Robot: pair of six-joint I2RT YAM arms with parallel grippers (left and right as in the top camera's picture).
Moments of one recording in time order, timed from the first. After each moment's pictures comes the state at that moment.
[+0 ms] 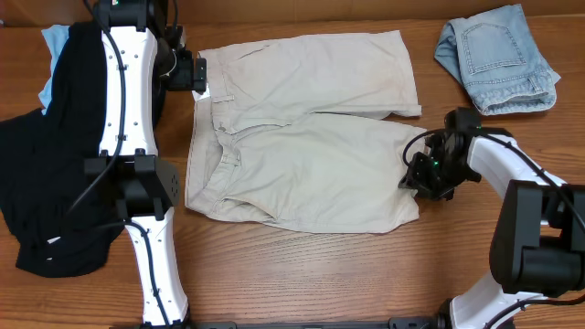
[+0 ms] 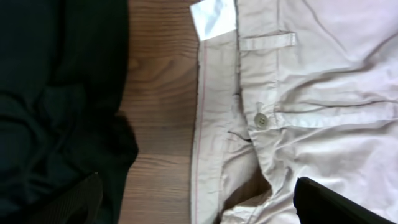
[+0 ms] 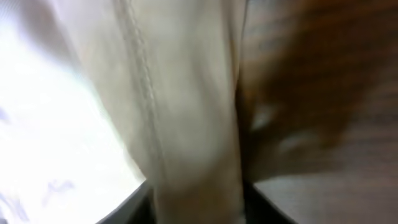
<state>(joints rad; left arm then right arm) 0.02 2.44 2.67 -1.69 -0.01 -0.03 -0.09 1.84 1.08 -0.86 -0.35 0.28</state>
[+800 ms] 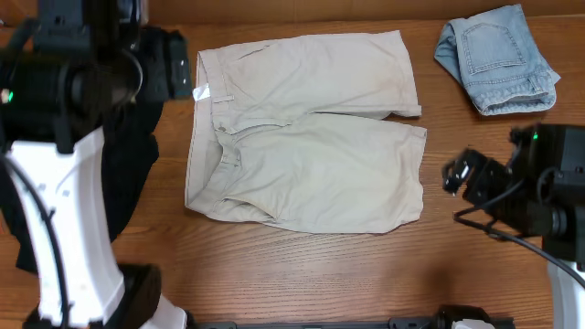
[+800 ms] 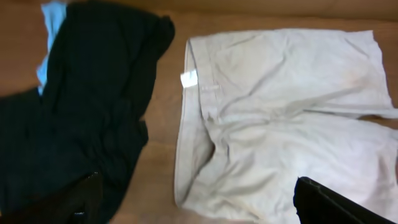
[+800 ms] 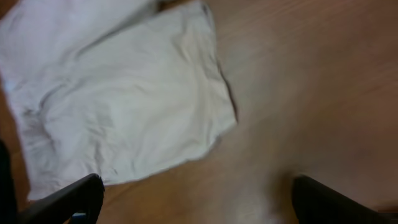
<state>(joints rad) -0.09 1.72 2.49 -1.69 -0.05 -0.17 -0.09 1.07 1.38 -1.45 -0.11 0.45</state>
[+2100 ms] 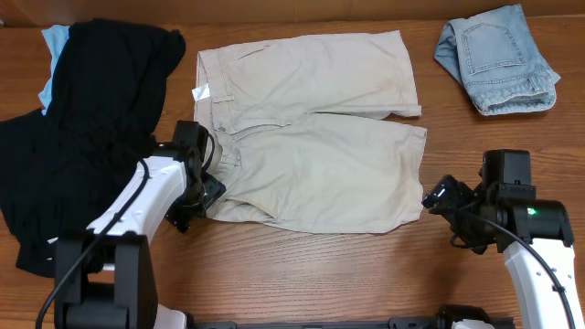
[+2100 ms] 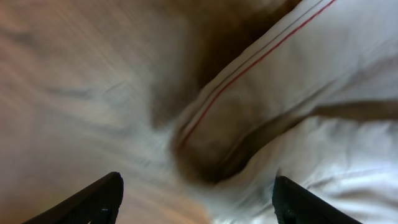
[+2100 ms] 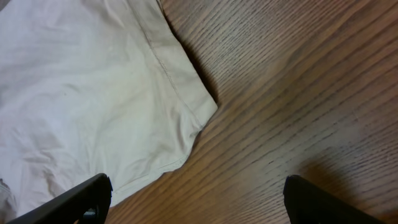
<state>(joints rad) -0.11 1.67 0.98 -0.91 -0.08 -1.00 -0.09 1.06 0.89 -1.11 -0.15 0.64</state>
